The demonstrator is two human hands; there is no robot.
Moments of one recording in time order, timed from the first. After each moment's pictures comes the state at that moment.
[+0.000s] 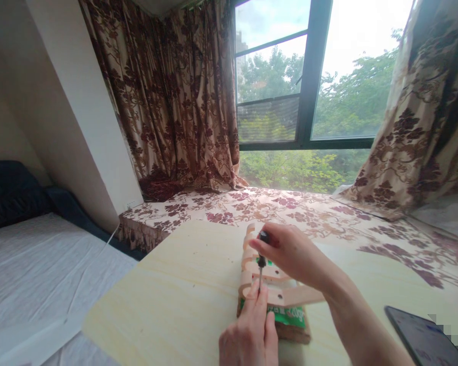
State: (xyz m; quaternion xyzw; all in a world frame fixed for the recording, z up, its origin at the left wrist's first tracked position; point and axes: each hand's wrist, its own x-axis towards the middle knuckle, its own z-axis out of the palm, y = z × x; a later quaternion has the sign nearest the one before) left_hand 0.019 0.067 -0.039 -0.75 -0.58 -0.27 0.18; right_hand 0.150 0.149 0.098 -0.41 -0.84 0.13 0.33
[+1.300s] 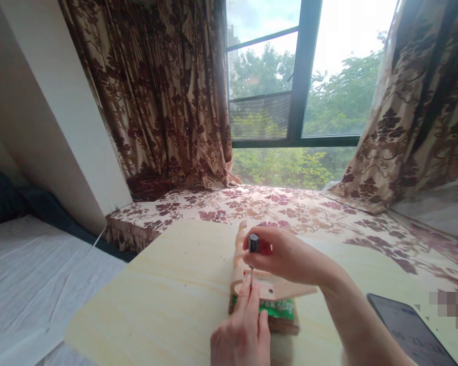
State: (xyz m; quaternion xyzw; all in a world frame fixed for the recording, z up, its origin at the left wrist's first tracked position) left_hand 0.023 0.064 -0.029 -0.73 -0.59 -0.28 0.22; right_hand 0.152 0.148 0.099 -0.35 -0.88 0.18 0.27
